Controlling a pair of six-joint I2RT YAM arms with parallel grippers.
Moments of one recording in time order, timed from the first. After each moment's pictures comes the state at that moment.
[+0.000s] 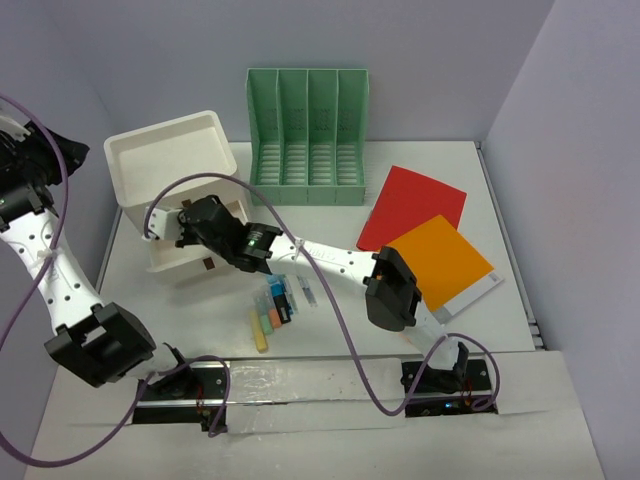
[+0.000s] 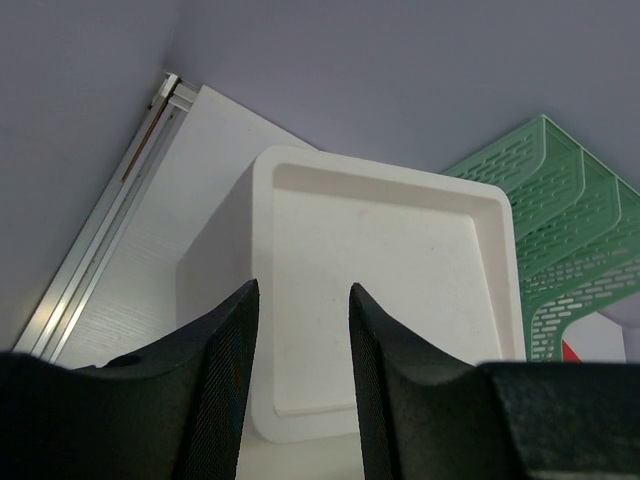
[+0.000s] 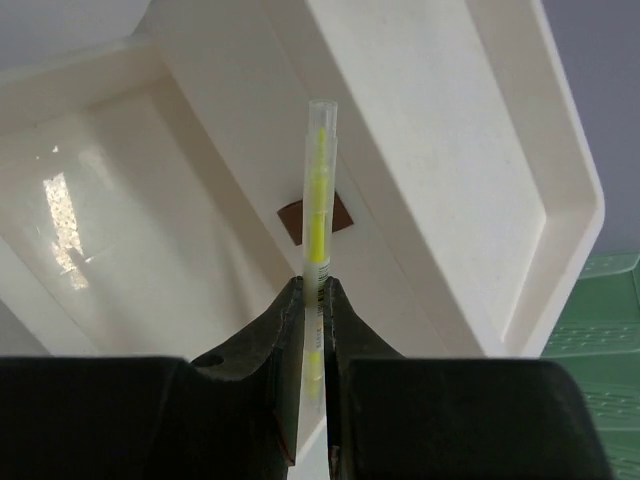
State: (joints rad) left arm 0.62 1.40 1.60 -0.52 0.51 -0.36; right arm 1.17 2.20 2.08 -0.18 0.29 -0.73
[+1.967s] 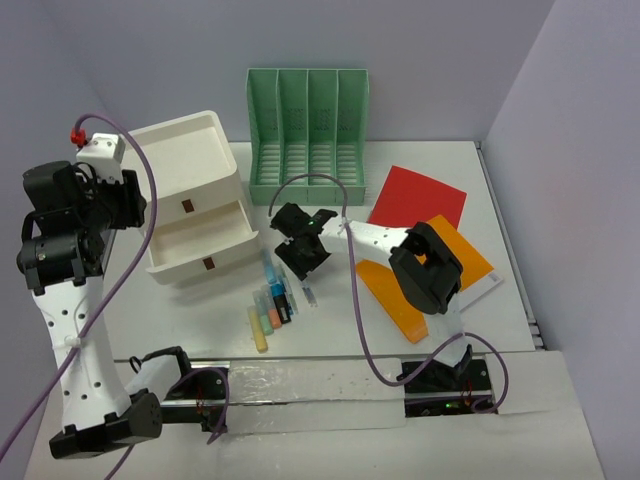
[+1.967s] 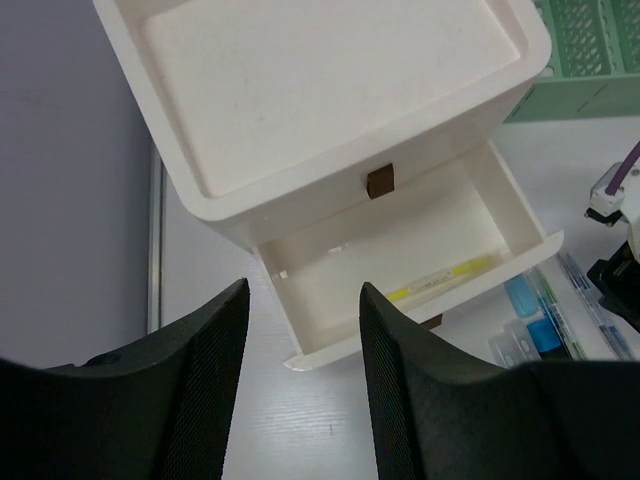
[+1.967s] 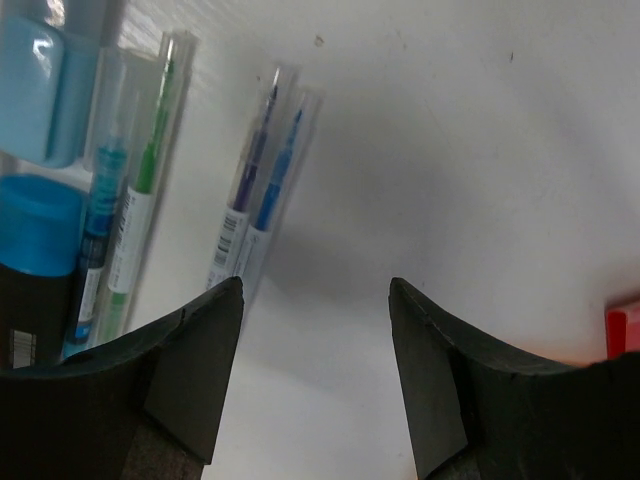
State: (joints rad) left arm 0.23 1.01 1.51 -0.98 0.23 0.21; right arm 0.87 1.99 1.48 -0.71 0.11 0.11
